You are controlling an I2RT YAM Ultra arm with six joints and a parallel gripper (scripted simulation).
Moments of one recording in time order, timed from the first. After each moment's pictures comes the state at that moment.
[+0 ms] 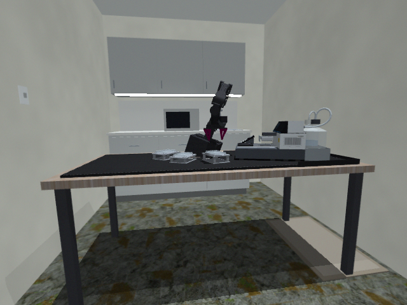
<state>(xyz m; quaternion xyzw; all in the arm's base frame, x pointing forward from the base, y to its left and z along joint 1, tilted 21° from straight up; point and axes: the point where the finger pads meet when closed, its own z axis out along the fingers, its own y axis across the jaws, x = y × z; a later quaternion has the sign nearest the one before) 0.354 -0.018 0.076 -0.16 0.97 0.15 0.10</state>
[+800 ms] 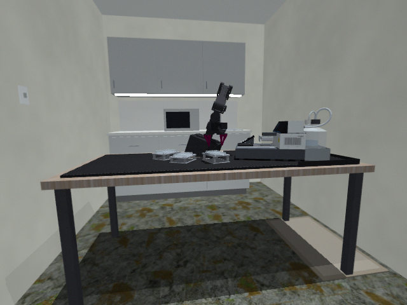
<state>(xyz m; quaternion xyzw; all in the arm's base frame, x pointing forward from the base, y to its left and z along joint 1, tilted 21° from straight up) 0.356 -0.006 0.041 -0.16 0.97 0.15 0.09</state>
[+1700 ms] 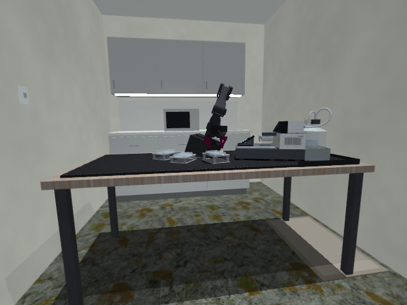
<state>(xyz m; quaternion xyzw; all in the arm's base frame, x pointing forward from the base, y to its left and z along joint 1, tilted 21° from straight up) 0.363 0.000 0.023 -0.16 0.97 0.15 0.10</state>
